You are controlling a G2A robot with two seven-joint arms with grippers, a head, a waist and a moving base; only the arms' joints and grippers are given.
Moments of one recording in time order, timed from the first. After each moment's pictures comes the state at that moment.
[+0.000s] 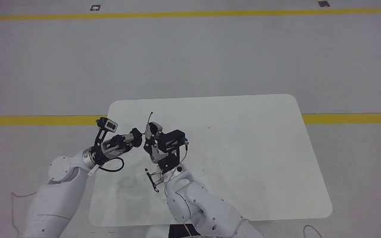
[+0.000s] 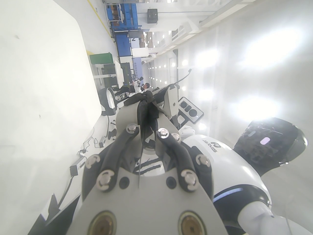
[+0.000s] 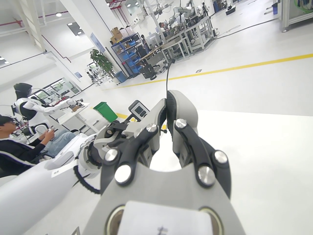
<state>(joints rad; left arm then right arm) 1.53 -0.99 -1.50 -1.47 -0.80 -0.34 -1.20 -1.39 -1.56 0.60 -1.65 -1.10 0.34 -0.24</state>
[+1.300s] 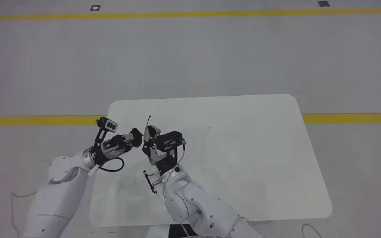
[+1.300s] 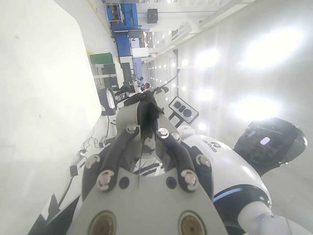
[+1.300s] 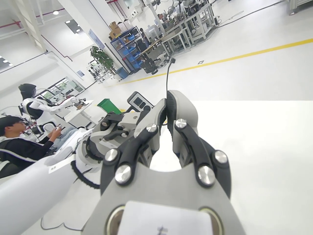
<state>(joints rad) 1.53 -0.99 -1.50 -1.47 -0.80 -0.34 -1.20 -1.38 -1.57 0.59 -1.60 -1.02 0.34 -0.25</state>
